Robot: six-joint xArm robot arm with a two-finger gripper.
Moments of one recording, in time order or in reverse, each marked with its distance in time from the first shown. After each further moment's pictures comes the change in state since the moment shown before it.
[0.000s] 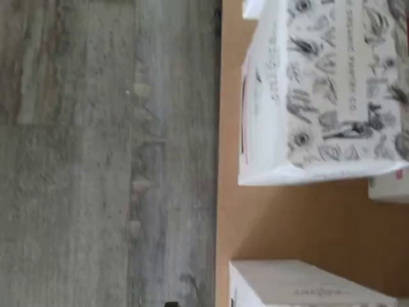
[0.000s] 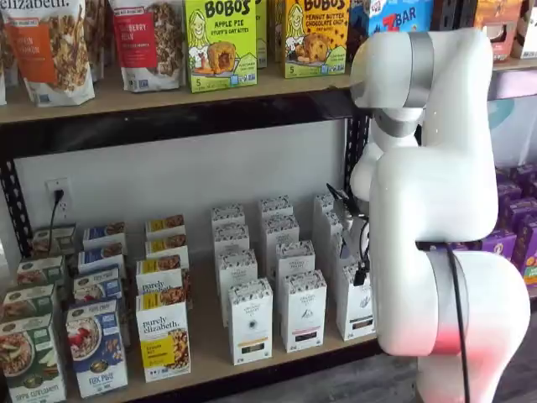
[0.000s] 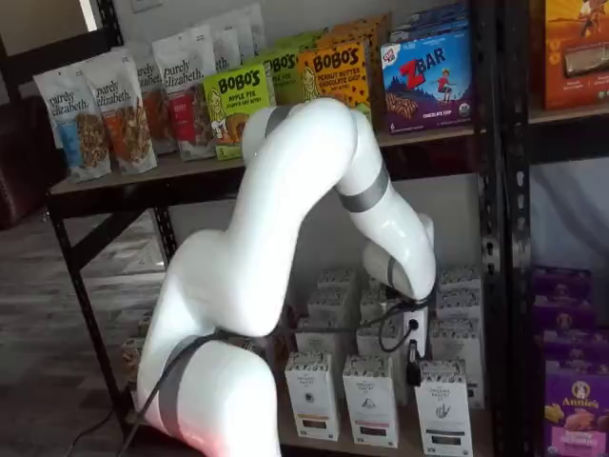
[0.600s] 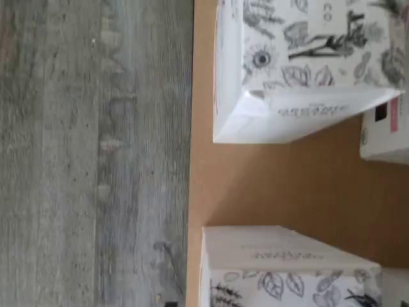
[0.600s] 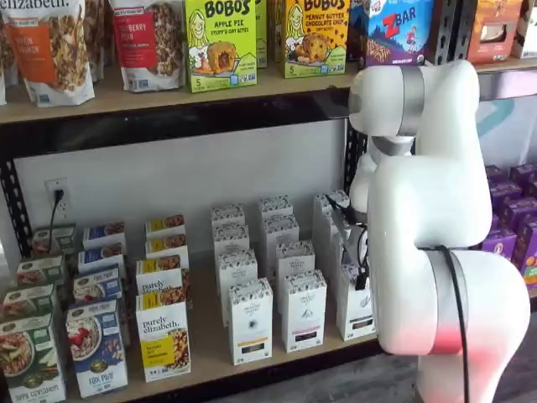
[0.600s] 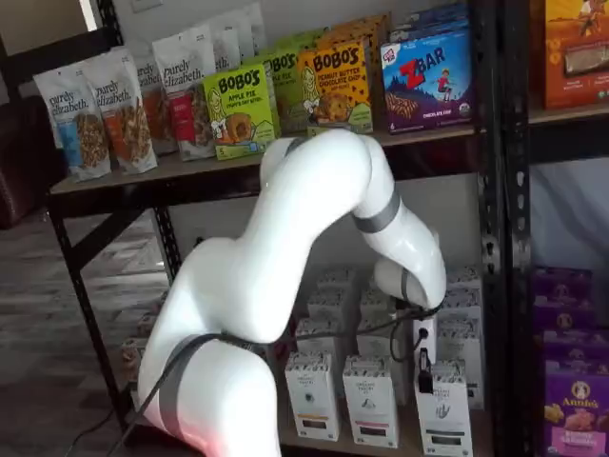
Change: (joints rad) arm -0.012 0.178 -0.206 -0.143 0.007 0.114
